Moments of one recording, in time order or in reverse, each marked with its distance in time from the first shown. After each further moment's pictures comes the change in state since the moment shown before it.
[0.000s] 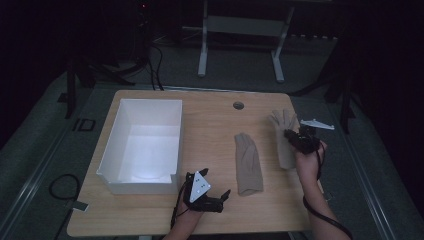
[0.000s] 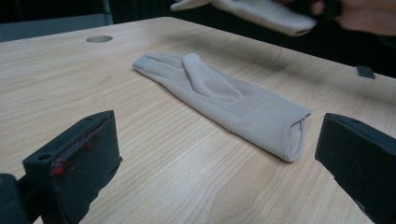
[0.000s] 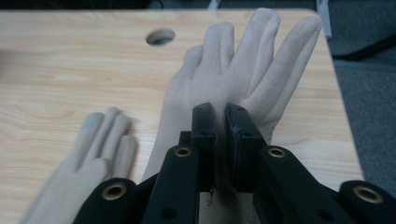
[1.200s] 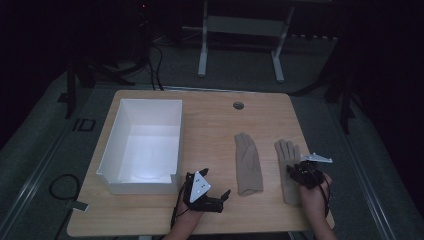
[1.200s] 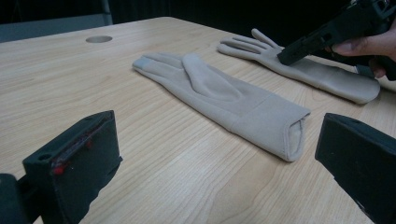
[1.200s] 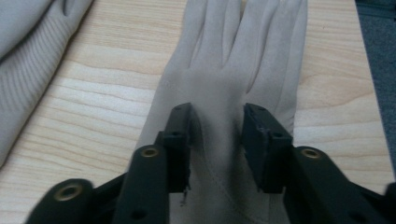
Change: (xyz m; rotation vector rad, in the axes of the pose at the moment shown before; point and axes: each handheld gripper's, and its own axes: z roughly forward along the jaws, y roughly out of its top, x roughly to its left) left arm 0.000 0.000 0.000 0.001 -0.001 0.001; right arm -0.006 -0.098 -0.022 0.196 -0.085 -0.058
